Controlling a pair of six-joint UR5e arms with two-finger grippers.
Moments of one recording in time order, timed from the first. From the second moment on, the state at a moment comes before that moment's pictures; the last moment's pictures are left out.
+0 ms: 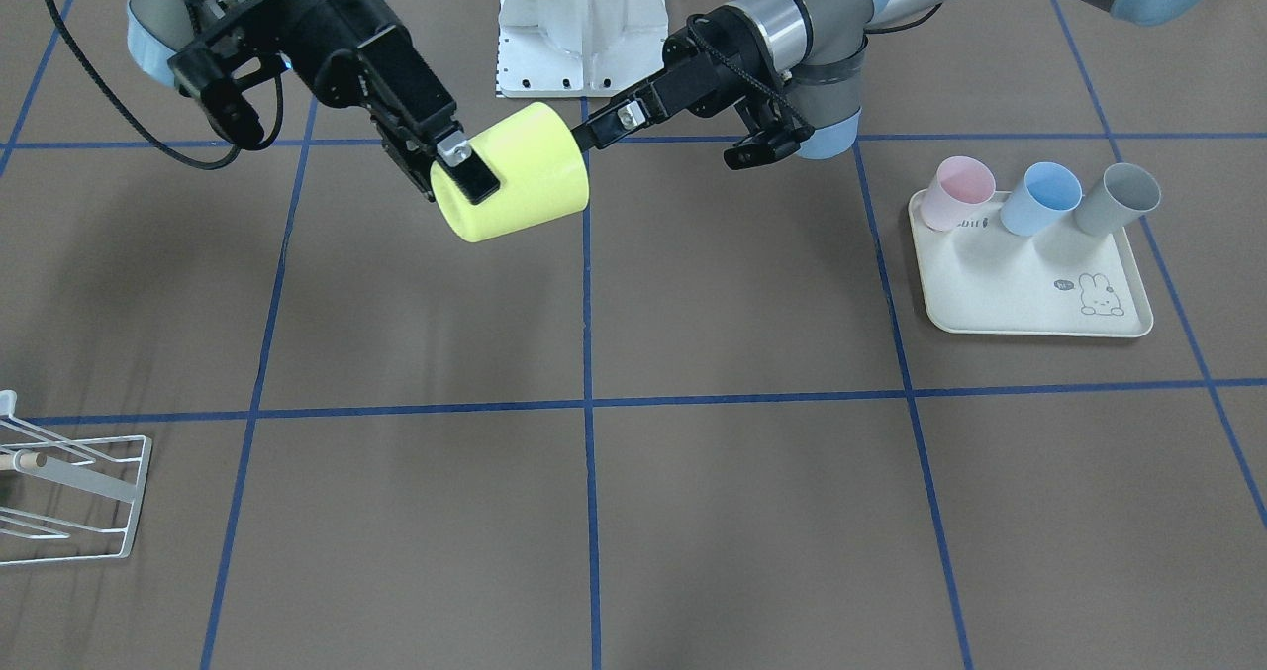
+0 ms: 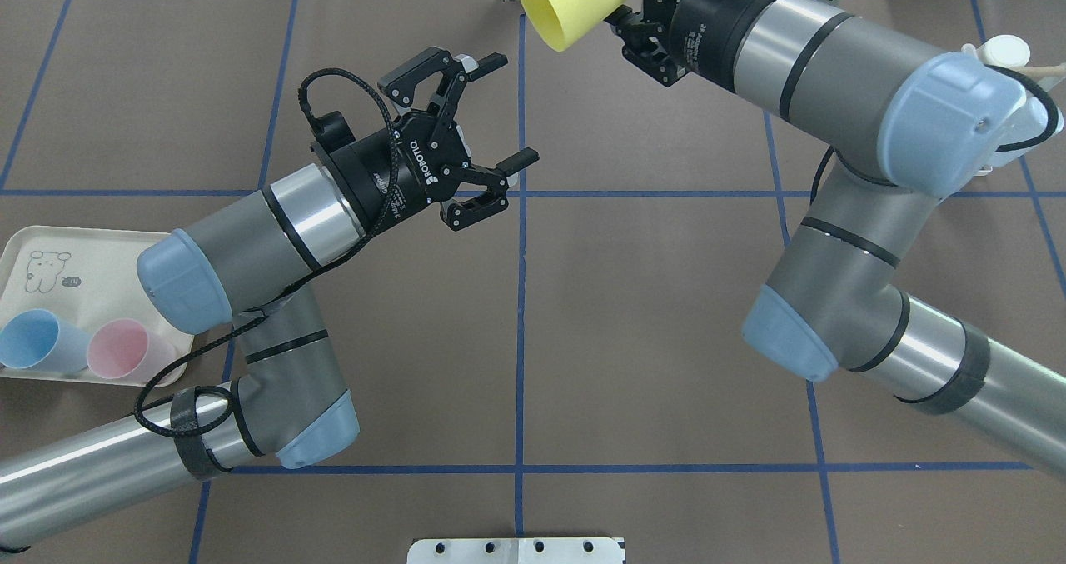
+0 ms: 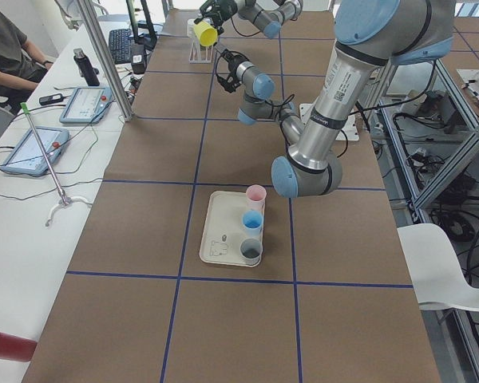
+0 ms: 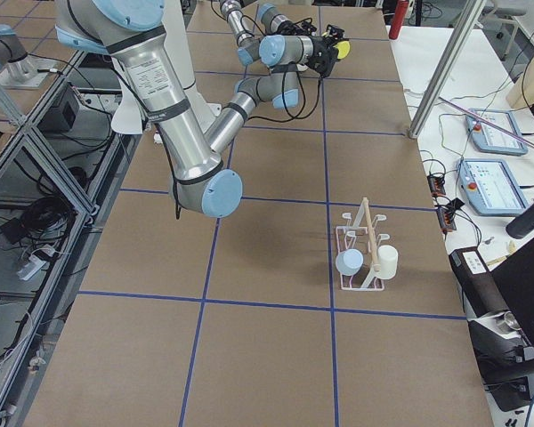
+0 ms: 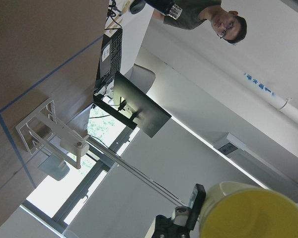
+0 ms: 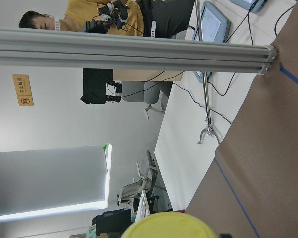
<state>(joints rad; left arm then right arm) -0.50 -2.17 -1.59 -3.15 -1.36 -2.52 0.74 -1.05 1.85 -0.61 1.43 2.13</state>
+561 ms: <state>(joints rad) -0.53 -2.17 -1.63 -2.98 -1.41 -2.12 0.88 -1.23 1.83 -0.62 1.43 1.78</state>
